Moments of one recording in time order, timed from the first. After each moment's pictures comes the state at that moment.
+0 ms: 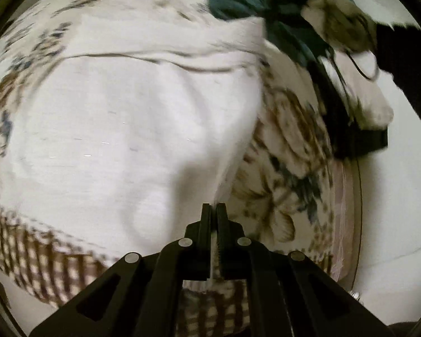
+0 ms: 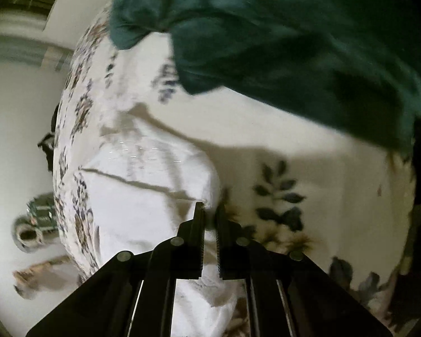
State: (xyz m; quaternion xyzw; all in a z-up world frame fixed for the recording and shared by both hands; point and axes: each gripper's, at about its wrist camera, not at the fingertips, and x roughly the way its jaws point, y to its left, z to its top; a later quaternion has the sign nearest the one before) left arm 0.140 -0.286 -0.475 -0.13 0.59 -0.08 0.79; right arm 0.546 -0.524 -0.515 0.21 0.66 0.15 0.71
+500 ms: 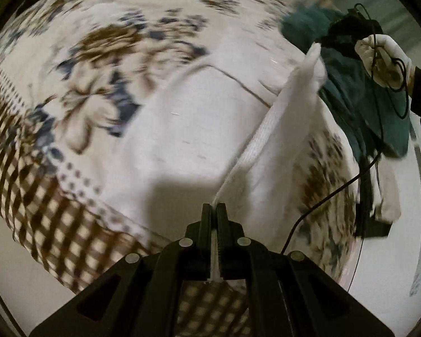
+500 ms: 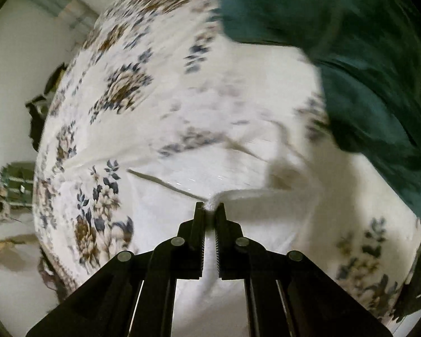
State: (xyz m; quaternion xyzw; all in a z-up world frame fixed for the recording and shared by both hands) left arm 0.119 -0.040 -0.485 -0.29 0.55 0.04 0.78; right arm 0.591 -0.236 -0.428 0.07 0.65 0.15 0.75
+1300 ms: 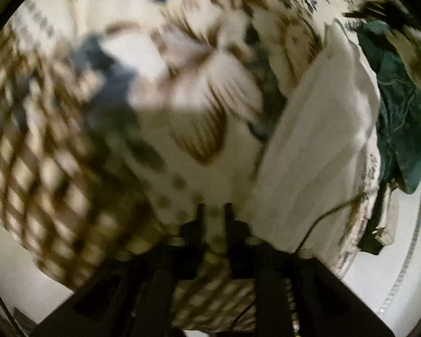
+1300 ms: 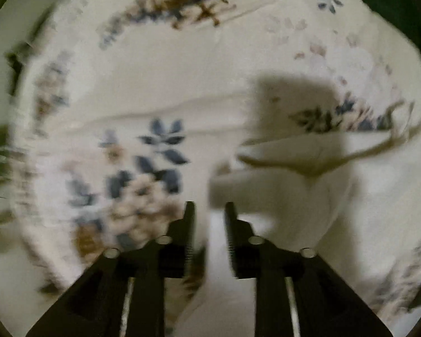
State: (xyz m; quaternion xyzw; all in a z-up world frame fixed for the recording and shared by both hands) left arm 0.113 0.114 -0.579 -0.36 0.64 0.06 0.68; right arm 0.589 -0.008 -0.532 0.03 0.72 0.17 0.67
